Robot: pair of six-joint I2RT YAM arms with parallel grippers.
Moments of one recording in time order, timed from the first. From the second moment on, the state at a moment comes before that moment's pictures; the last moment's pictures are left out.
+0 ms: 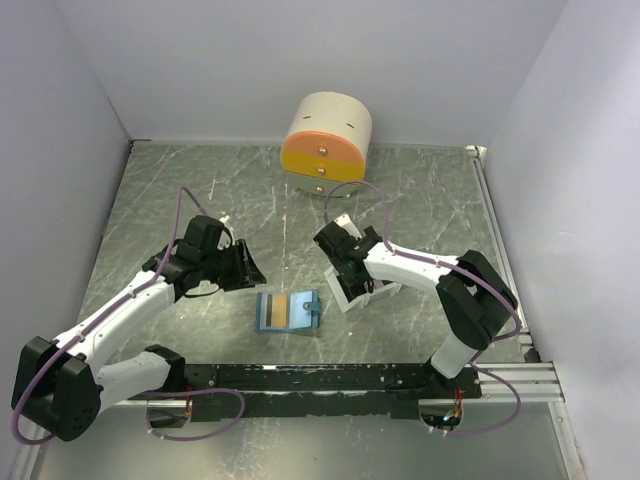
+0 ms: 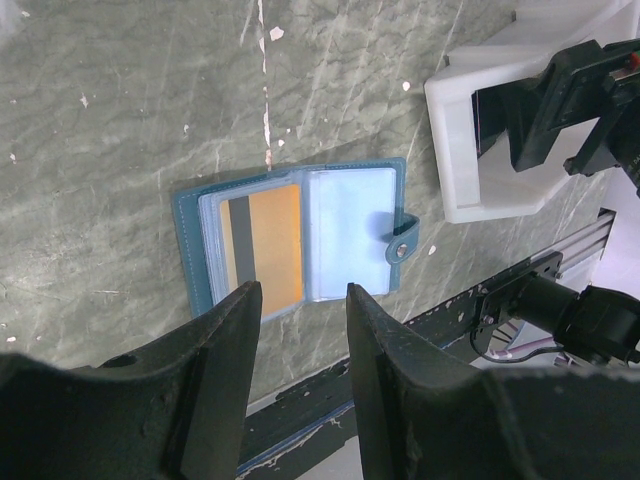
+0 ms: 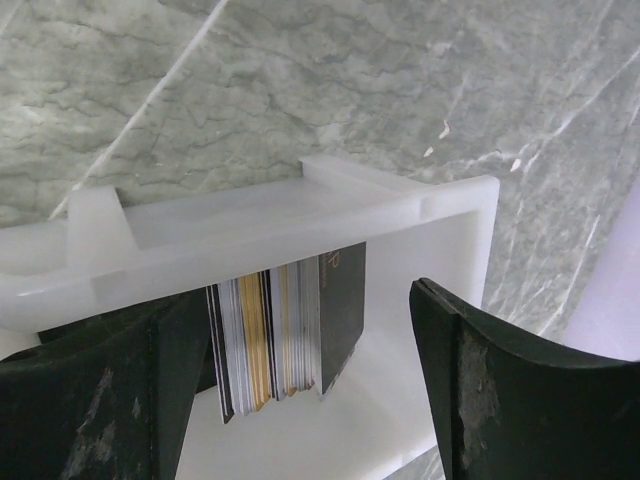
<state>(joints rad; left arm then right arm) -0.46 1.08 0.71 -0.48 0.30 -0.70 0.79 1.65 0.99 -0.58 0.65 0.16</state>
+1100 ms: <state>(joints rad) -0.46 1.06 0.70 -0.47 0.30 -0.71 0.77 1.67 1.00 -0.60 0.76 0.18</state>
